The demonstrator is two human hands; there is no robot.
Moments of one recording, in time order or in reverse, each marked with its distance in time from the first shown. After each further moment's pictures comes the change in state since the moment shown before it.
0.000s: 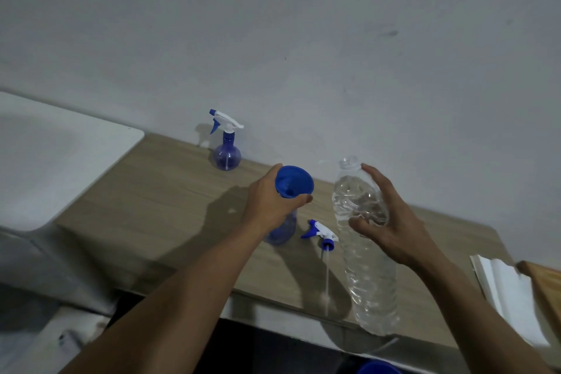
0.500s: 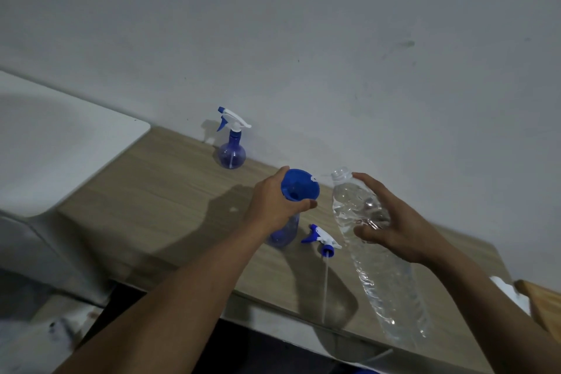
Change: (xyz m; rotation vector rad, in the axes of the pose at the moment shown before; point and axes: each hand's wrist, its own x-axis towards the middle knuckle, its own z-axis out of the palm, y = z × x) left_hand 0.007 -0.007 0.000 -0.012 -0.034 -0.007; right_hand 0.025 -0.005 -0.017 -0.098 -0.227 -0.041
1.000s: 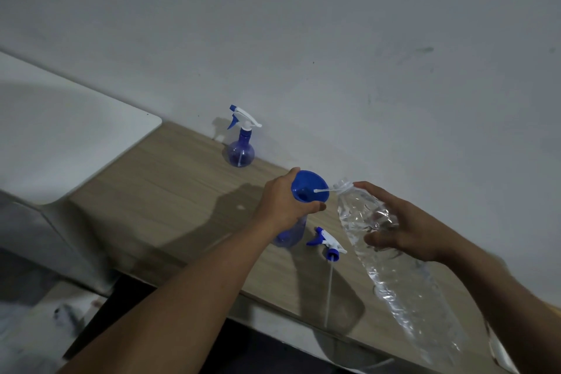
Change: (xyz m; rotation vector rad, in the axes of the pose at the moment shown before) left_hand 0.009 -0.007 0.006 0.034 0.012 -0.005; right_hand 0.020 0.008 -0.015 -0.019 -0.218 0.039
